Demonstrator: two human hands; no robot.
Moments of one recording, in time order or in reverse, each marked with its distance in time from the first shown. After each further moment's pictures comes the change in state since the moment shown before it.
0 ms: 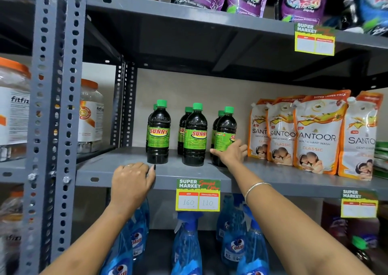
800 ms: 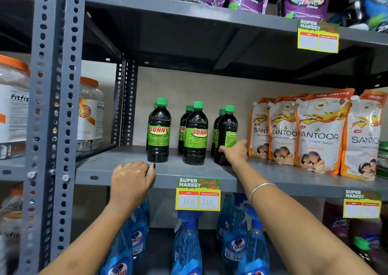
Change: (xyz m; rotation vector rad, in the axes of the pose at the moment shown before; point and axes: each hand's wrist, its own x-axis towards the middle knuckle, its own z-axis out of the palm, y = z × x) left_hand -0.001 0.001 -0.001 0.008 -0.012 -0.005; right_hand 0.012 0.007 -0.003 0.171 -0.006 0.082
